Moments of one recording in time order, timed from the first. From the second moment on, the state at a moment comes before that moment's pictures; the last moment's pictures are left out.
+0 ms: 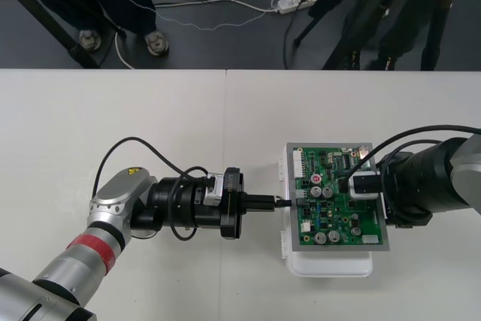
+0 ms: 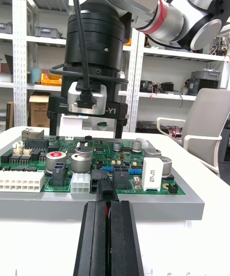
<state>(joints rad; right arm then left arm) -0.21 -0.89 0.33 -2.12 2.35 -1.49 -0.69 -0.47 0.17 -0.29 -0.79 -1.05 -1.52 -0.67</state>
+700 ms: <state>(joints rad) -0.23 -0.89 0.33 -2.11 2.33 -1.48 -0.69 -0.47 0.17 -0.30 -0.79 -1.05 -1.52 -0.67</state>
